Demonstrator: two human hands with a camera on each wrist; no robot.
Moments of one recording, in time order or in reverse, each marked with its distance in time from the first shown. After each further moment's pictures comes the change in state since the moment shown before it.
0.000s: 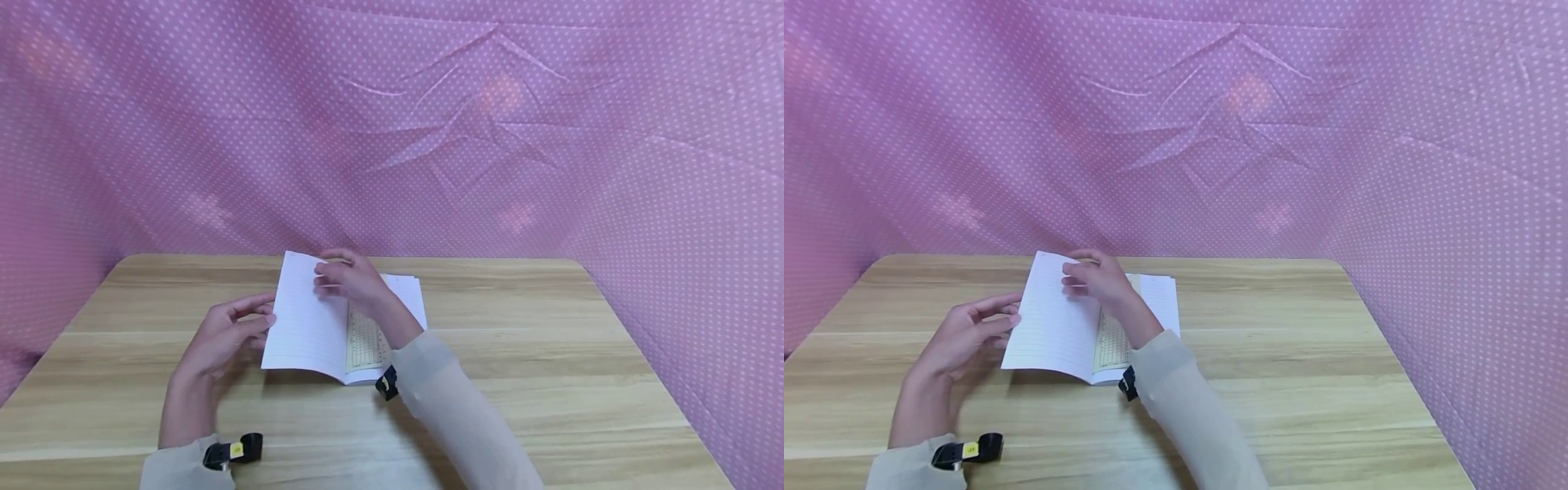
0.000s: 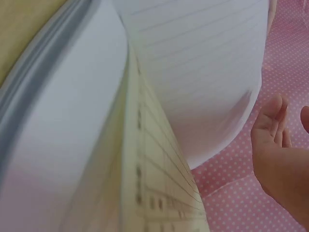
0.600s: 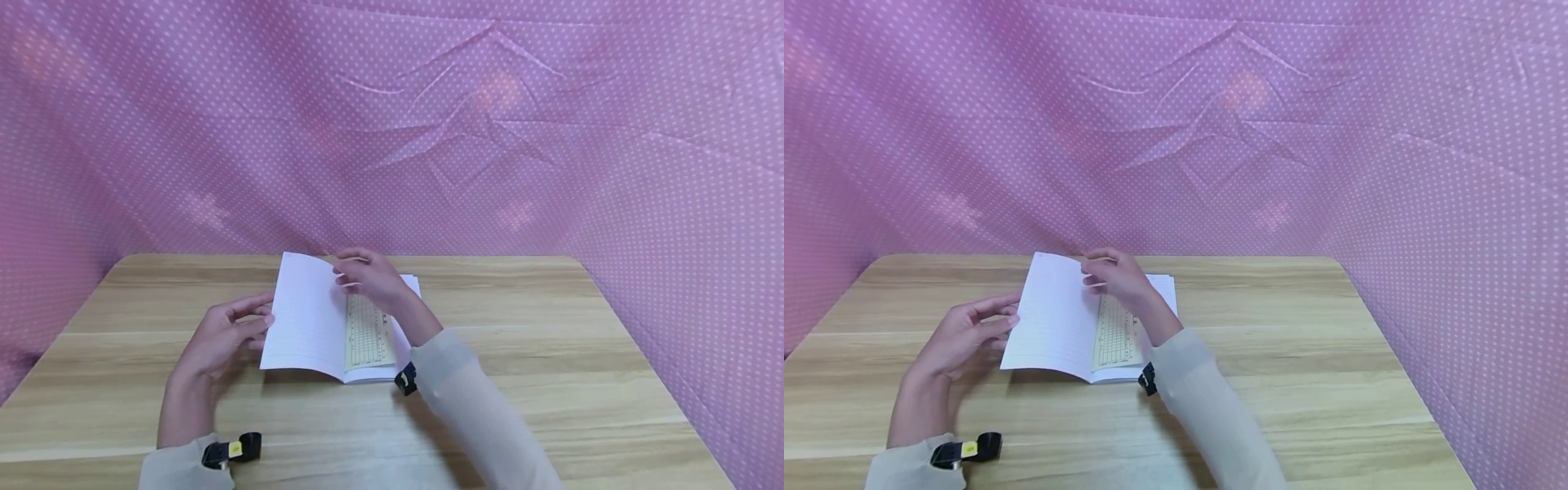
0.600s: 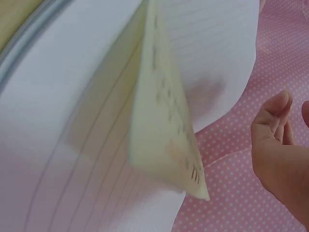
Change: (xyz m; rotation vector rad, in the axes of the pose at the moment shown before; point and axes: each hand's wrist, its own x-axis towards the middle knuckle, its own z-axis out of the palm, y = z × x) left_hand -0.002 -0.001 -0.001 -0.001 -0.032 0.018; right_hand -0.011 -0.007 -0.029 -0.098 -0.014 -0.013
